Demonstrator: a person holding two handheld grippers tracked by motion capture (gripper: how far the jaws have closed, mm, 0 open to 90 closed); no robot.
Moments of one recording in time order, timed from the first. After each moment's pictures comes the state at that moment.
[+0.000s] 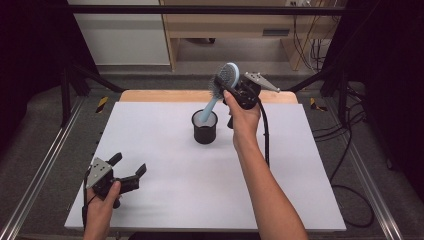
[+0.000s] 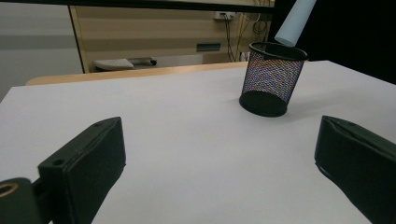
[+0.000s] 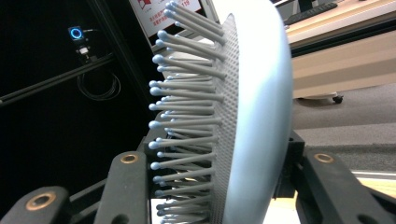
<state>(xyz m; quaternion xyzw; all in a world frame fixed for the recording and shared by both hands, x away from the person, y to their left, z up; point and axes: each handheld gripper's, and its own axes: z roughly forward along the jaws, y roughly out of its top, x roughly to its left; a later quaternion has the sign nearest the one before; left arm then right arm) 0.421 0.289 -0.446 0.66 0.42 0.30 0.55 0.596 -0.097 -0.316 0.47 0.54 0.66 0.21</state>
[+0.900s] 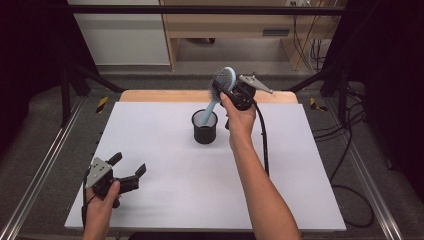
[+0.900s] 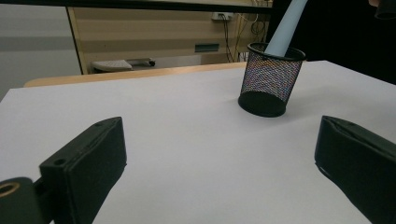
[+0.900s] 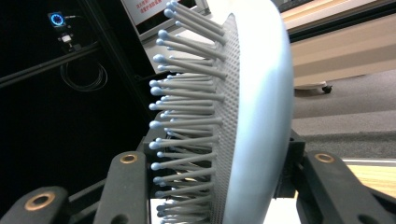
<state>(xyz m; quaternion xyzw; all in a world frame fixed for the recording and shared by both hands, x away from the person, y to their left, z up) 0.421 0.289 -0.446 0.66 0.42 0.30 0.55 0.610 -0.089 -0.337 0.49 0.55 0.64 0.22</state>
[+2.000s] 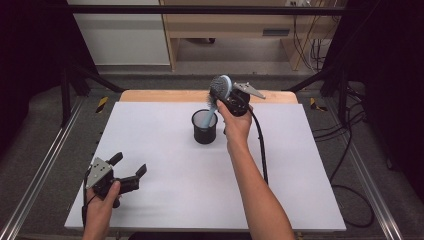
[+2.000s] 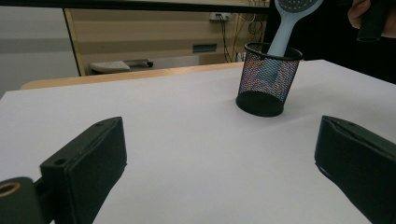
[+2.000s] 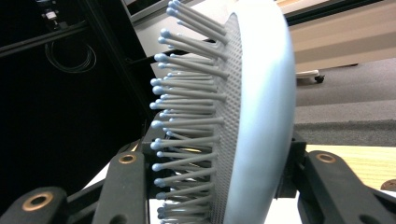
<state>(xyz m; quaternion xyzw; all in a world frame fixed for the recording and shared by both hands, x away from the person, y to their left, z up) 0.421 0.289 -0.446 0.66 0.41 0.31 0.55 0.614 -0.081 -0.363 0.49 0.57 0.62 0.22</state>
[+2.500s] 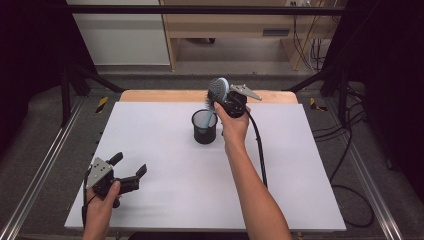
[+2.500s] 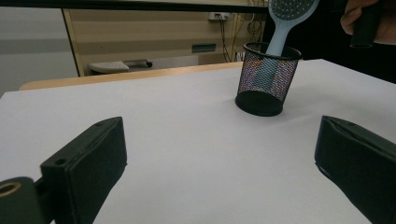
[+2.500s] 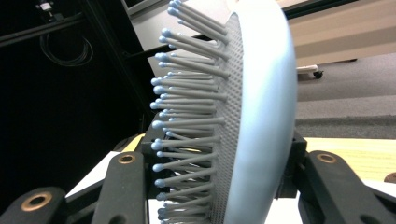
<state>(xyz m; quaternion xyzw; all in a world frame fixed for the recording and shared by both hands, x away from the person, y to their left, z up) 0.421 0.289 -0.446 0.66 0.41 0.31 0.55 0.616 -0.074 -0.372 0.49 0.58 0.61 0.22</state>
